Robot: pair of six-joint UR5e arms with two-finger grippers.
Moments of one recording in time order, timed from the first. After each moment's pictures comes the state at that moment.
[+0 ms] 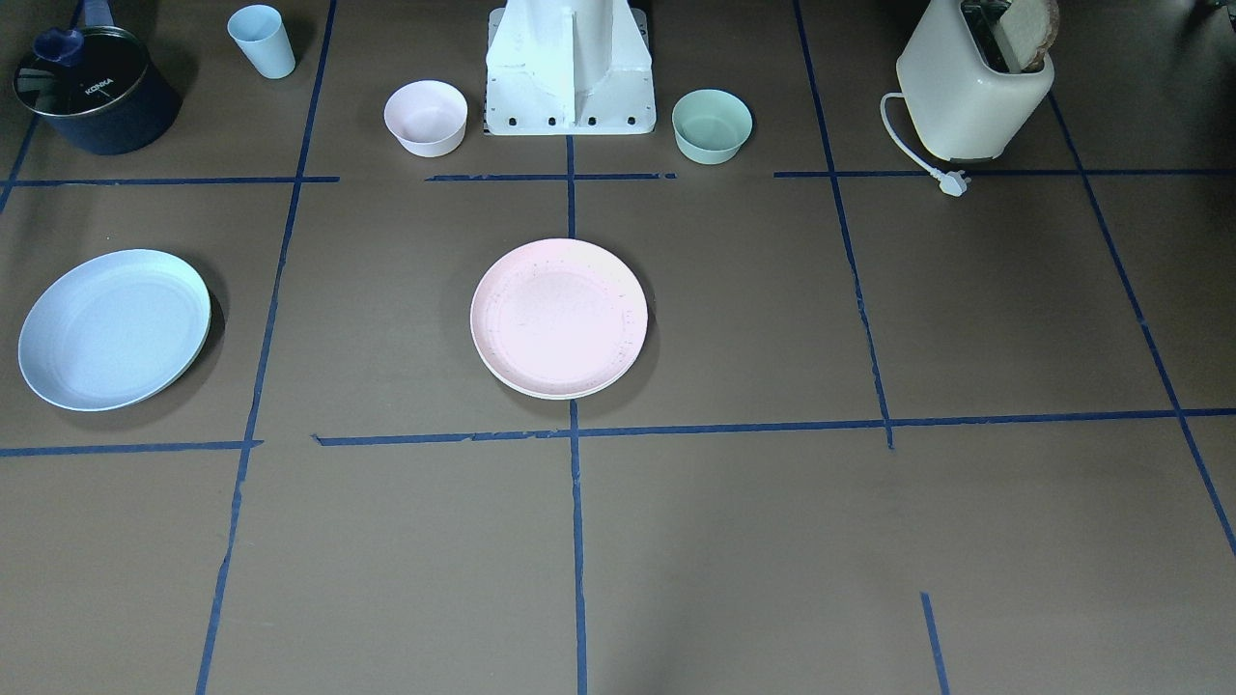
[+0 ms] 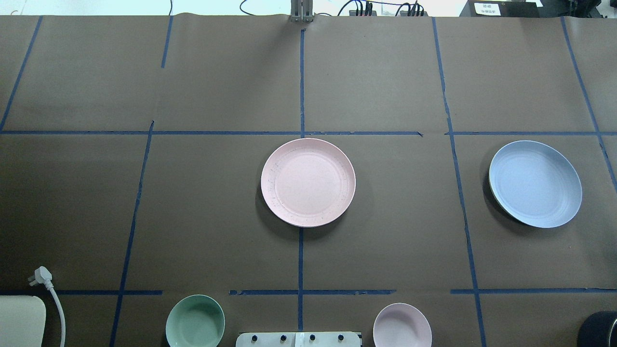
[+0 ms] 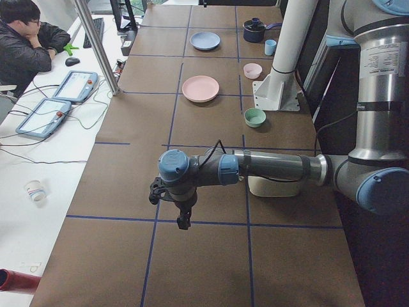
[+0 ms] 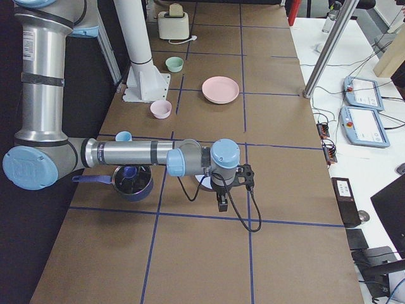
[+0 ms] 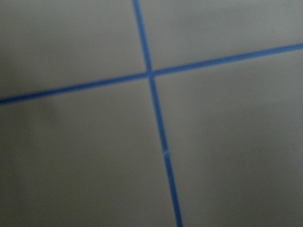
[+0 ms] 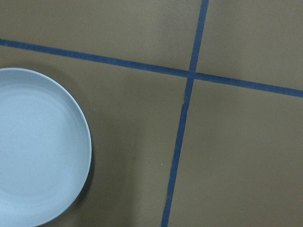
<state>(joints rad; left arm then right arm) -1.57 -1.50 -1.70 -1.42 -2.35 0.20 1.48 -1.69 1.70 -1.43 2.38 0.09</state>
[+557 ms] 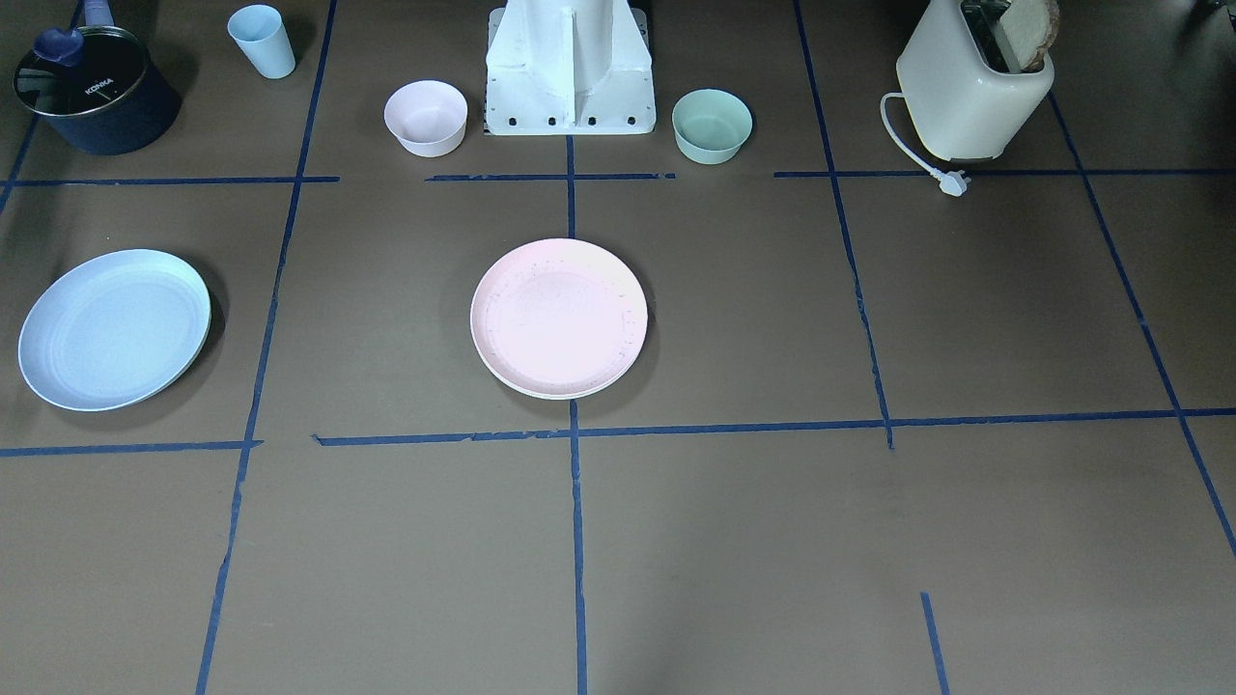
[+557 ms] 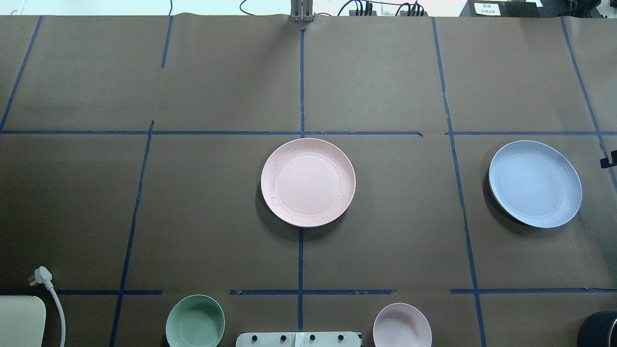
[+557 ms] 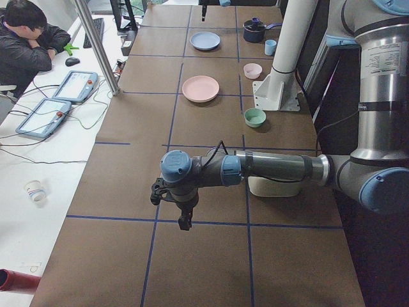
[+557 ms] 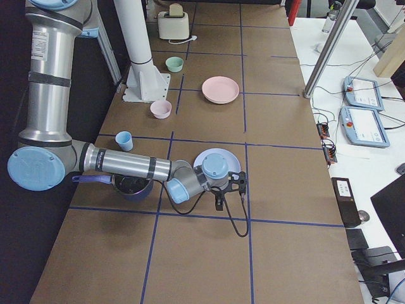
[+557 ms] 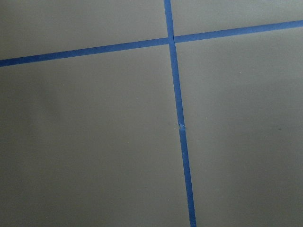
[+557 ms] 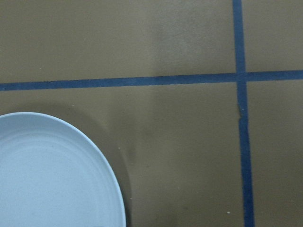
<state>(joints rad) -1.58 -1.49 -1.71 -1.43 -2.35 0.20 1.28 -1.71 1.50 -0.81 2.37 0.61</state>
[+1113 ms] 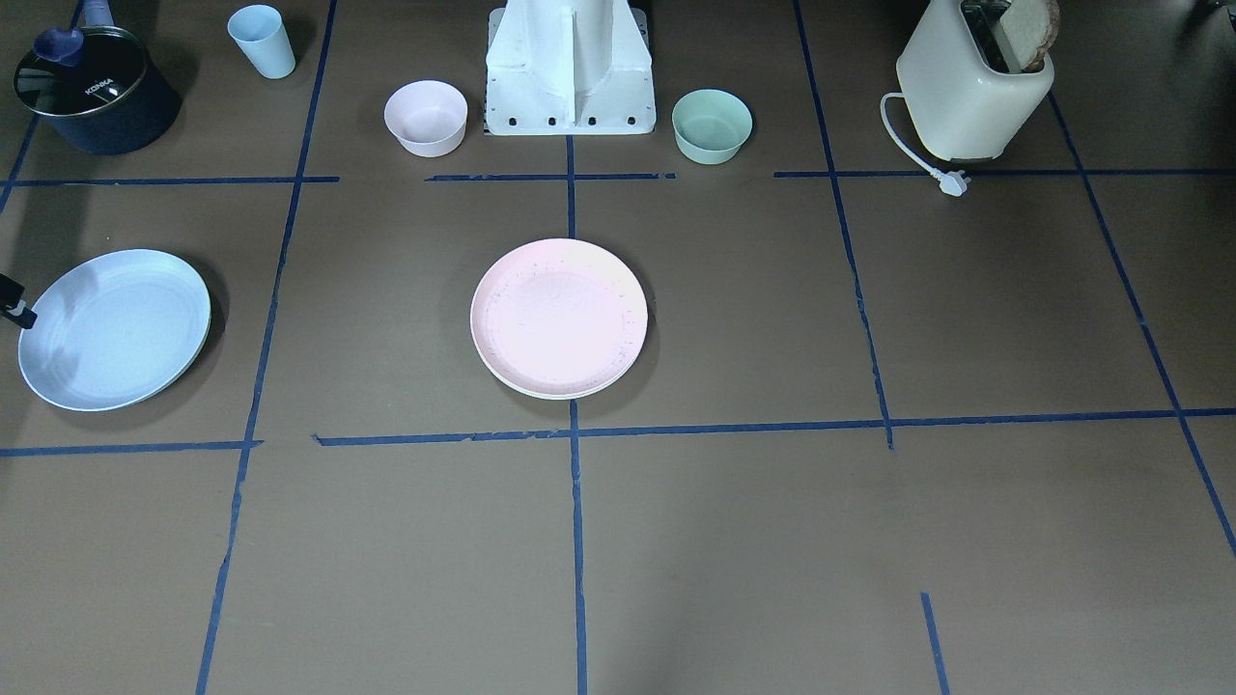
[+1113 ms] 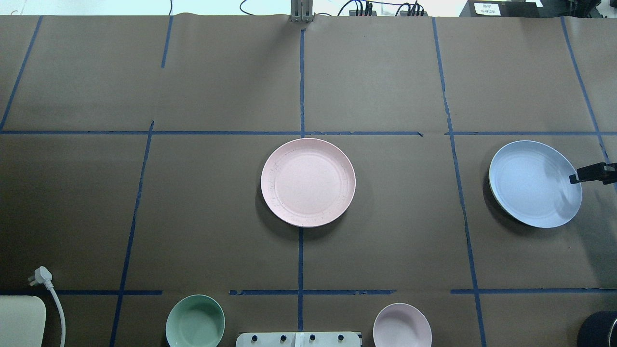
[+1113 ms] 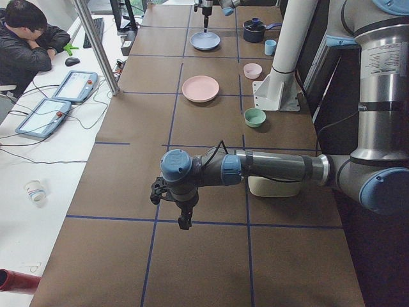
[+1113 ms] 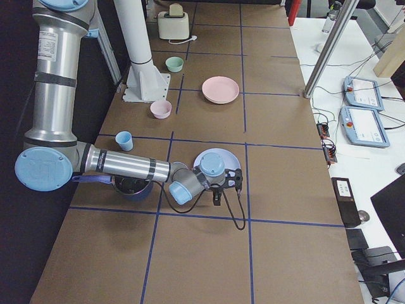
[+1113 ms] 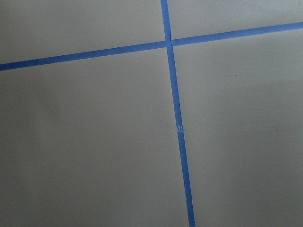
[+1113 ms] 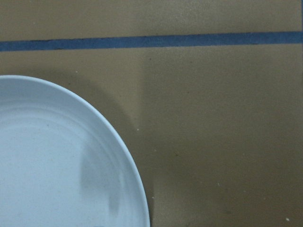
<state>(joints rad) -1.58 -1.49 -1.72 -1.43 -2.35 0.20 1.13 -1.70 1.44 -0.72 2.29 0.69</state>
